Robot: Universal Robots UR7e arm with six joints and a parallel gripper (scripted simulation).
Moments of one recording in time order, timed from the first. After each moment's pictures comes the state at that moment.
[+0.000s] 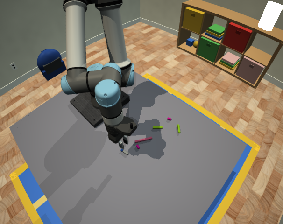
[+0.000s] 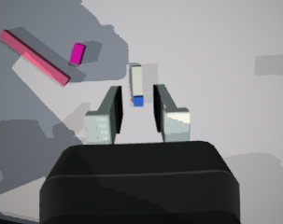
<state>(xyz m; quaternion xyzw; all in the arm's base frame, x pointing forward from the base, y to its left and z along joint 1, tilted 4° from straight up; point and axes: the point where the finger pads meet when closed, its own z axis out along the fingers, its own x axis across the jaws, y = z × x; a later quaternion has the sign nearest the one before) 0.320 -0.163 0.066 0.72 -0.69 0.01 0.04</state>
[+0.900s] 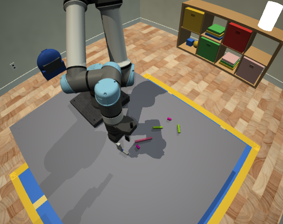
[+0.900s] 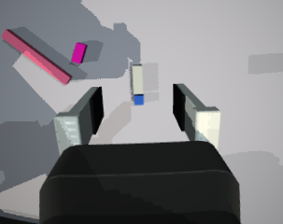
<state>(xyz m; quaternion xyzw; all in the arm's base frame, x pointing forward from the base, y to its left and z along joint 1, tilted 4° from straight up) 0.320 -0.162 0.071 0.72 -0.69 0.01 0.04</state>
